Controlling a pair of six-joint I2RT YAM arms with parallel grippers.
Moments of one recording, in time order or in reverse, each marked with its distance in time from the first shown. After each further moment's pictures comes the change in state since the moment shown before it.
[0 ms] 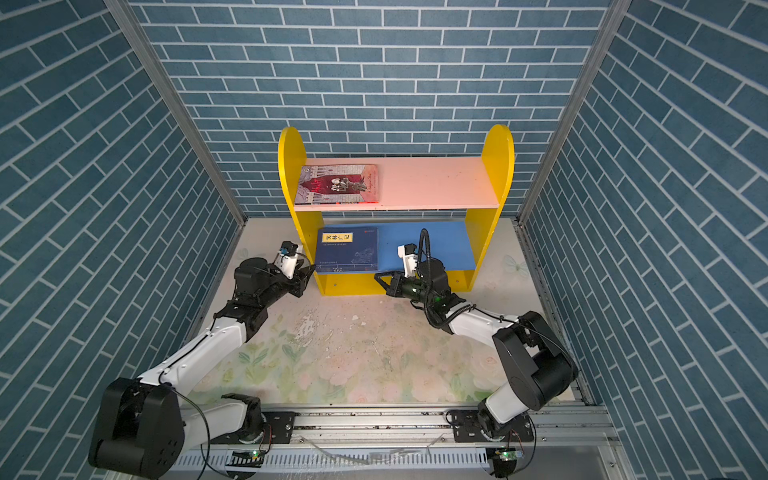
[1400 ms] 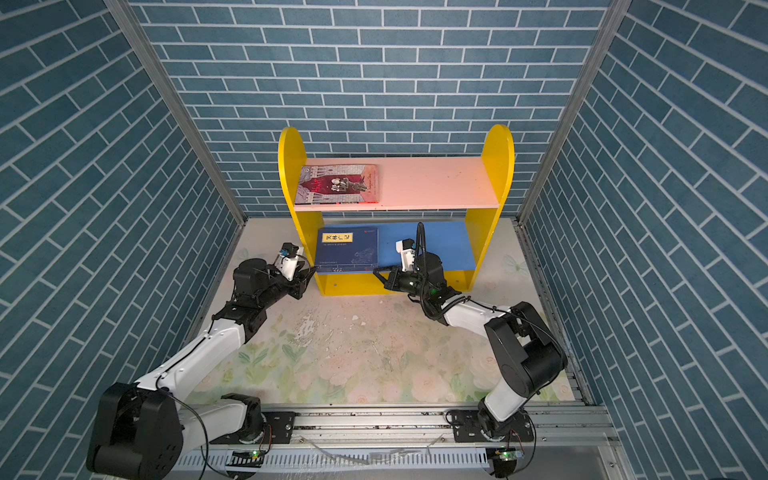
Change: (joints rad) left arm 0.000 -0.022 -0.002 -0.032 0.026 0.019; right arm -0.025 0.083 0.090 -0.036 -0.002 -0.003
